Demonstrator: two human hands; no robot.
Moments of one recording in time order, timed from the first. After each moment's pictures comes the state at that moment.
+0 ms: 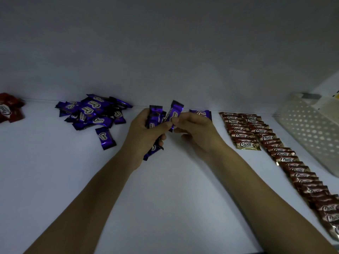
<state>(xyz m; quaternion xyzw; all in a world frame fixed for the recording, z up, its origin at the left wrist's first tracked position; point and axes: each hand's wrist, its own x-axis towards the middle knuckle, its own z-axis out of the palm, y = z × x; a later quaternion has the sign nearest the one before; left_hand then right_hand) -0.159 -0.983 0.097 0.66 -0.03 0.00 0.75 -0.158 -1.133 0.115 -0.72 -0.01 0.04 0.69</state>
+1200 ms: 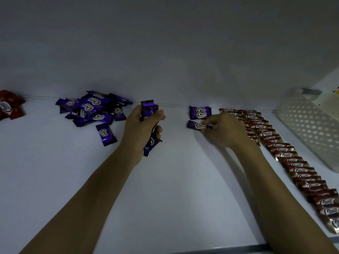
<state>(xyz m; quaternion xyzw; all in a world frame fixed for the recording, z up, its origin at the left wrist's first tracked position) -0.158 -0.983 0.099 0.58 0.04 0.00 0.81 -0.144 -1.197 0.109 -0.99 0.02 -0.07 0.14</state>
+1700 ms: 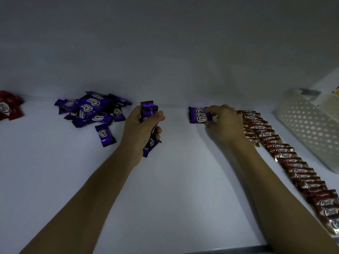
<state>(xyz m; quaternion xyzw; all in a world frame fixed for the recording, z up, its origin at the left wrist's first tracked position) -0.158 -0.983 0.099 0.58 0.05 0.00 0.81 -0.126 -1.201 0.103 -0.98 0.02 -0.15 0.12</state>
